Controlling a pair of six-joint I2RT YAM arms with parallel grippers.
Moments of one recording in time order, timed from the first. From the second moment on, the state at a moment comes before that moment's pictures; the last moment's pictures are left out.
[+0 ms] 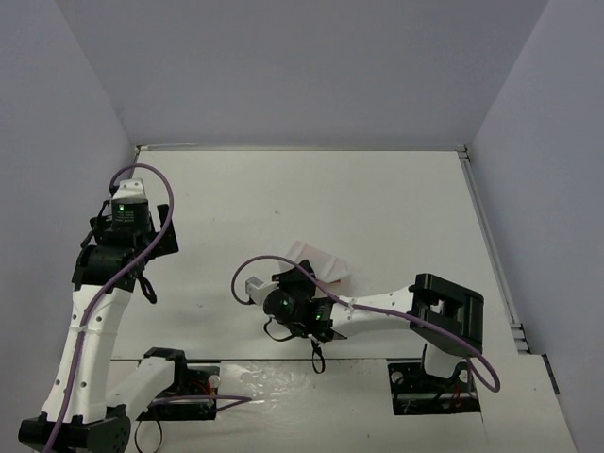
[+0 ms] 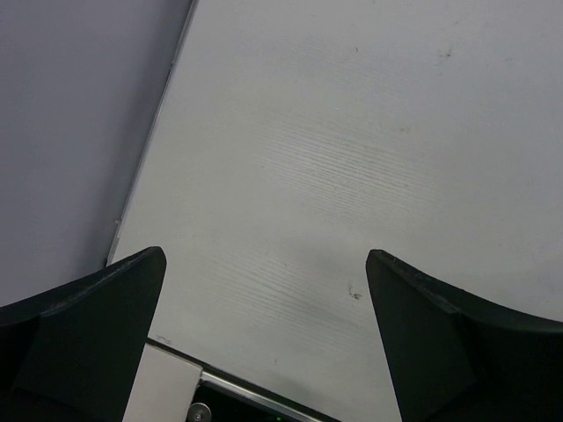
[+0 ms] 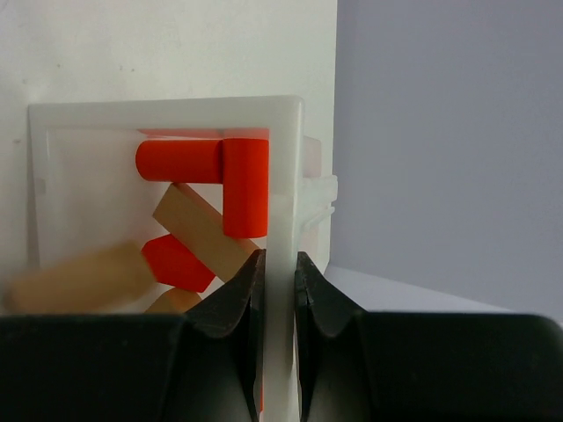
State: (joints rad) left arm -0.09 0.93 1.19 -1.01 -0.40 -0.20; right arm 1.28 1.70 0.83 0.16 0.98 -0.81
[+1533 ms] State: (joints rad) left arm -0.09 1.13 0.90 -0.72 -0.07 -0.36; right arm 1.32 1.76 0.78 0.42 1.15 -0.99
